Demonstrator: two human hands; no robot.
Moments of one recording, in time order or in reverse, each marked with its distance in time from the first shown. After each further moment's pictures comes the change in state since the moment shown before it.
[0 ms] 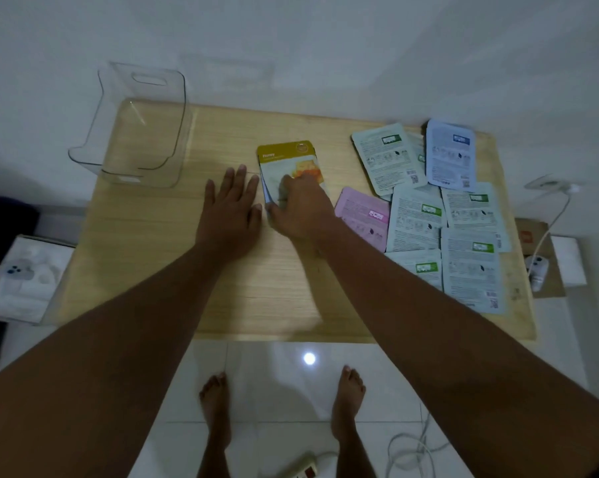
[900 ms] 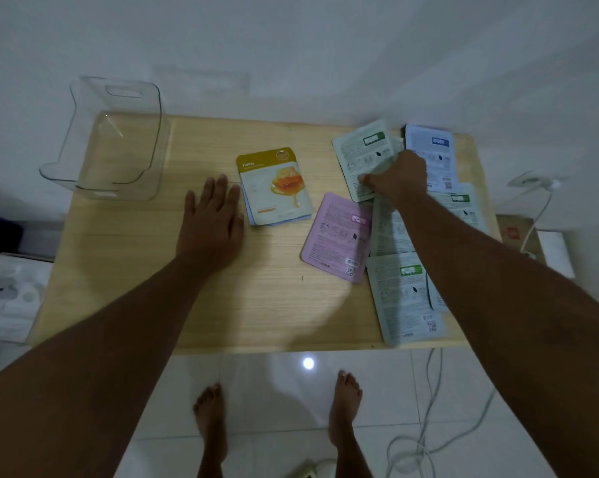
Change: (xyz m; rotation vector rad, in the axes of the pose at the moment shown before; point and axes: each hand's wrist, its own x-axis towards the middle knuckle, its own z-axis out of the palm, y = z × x) left_hand 0.000 0.003 0.001 0.005 0.047 0.013; right_hand 0.019 0.152 -0.102 0.200 0.251 0.655
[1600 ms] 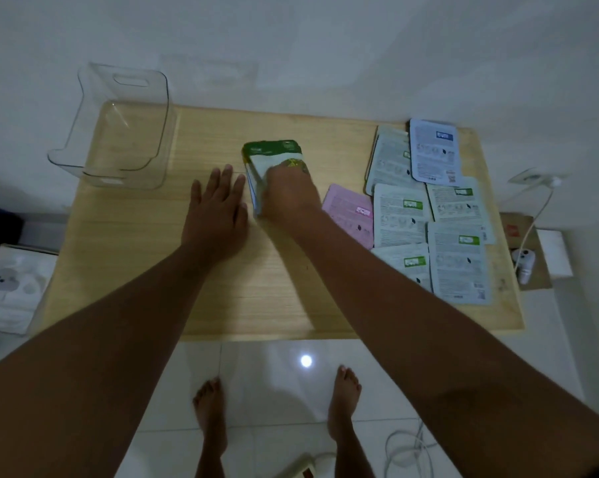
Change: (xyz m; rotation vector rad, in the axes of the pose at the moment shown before) left_hand 0.000 -0.004 -0.004 -0.010 -0.047 0.000; right_hand -0.143 -0.109 0.081 -0.356 -0.167 -0.627
